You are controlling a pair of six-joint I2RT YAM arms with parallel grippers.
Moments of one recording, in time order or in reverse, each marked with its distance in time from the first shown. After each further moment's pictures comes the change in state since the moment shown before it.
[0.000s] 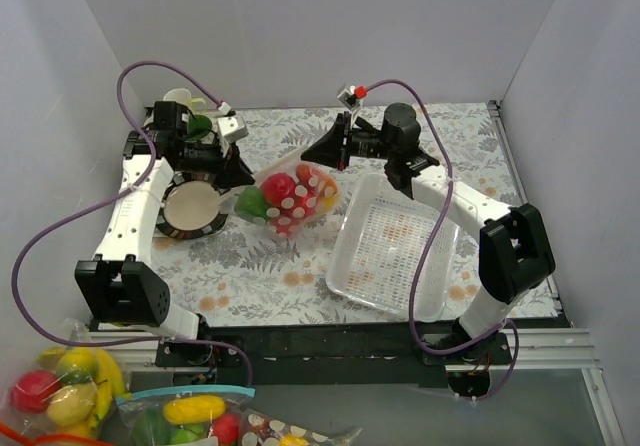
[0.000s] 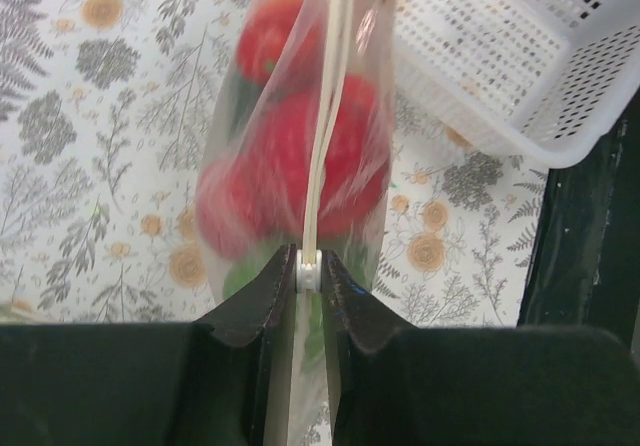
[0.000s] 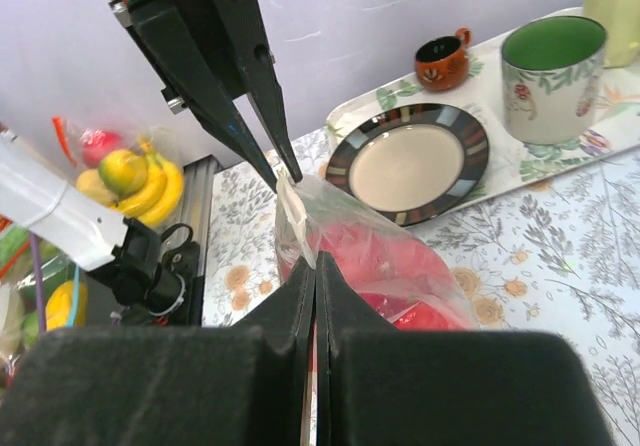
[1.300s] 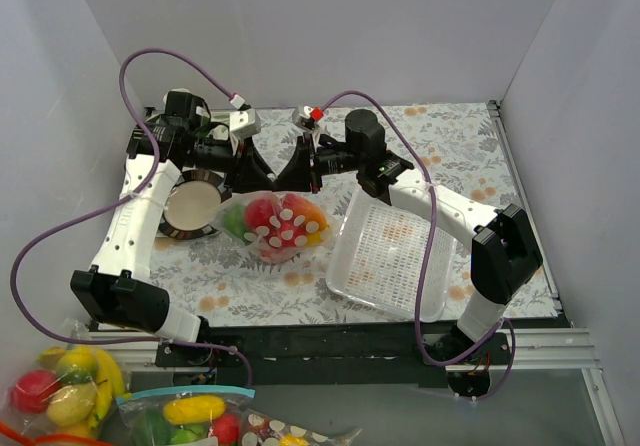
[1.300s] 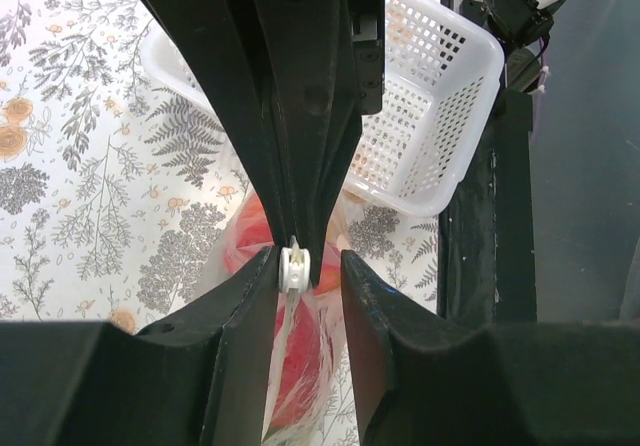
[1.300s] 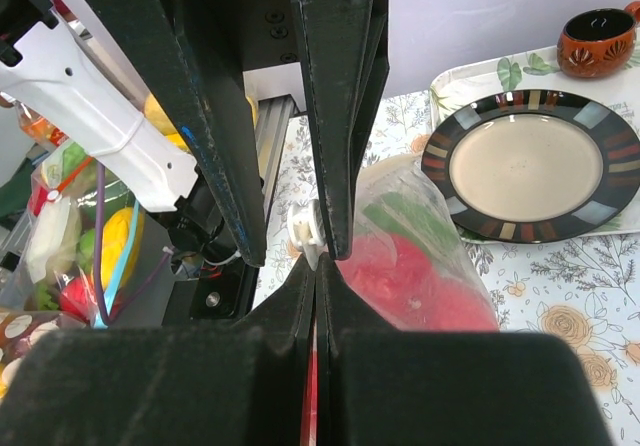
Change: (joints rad) left arm -0.110 -0.004 0.136 -0.125 0.145 -0.046; right arm 0.184 0.036 0.106 -0.182 -0.069 -0.154
